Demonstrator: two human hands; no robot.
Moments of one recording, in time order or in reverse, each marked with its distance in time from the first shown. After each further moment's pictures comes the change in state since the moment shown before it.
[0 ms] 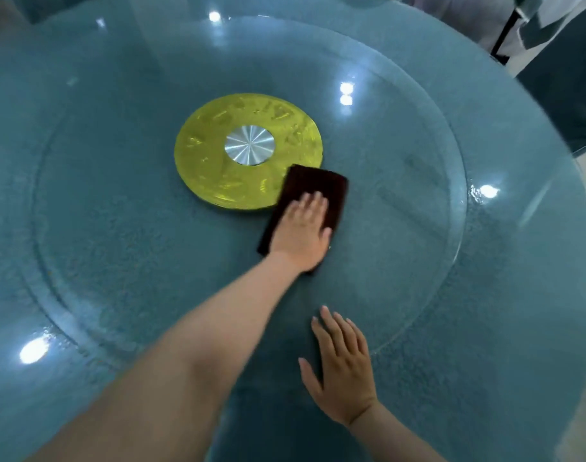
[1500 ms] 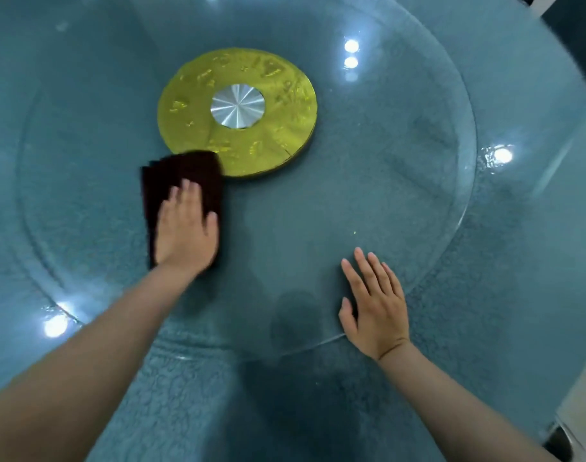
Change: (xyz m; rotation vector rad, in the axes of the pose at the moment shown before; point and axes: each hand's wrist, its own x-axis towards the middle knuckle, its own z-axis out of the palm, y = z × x) left_hand -0.110 -0.122 -0.003 0.000 0.141 -0.412; right_hand 0.018 0.063 -0.017 -0.135 0.091 0.024
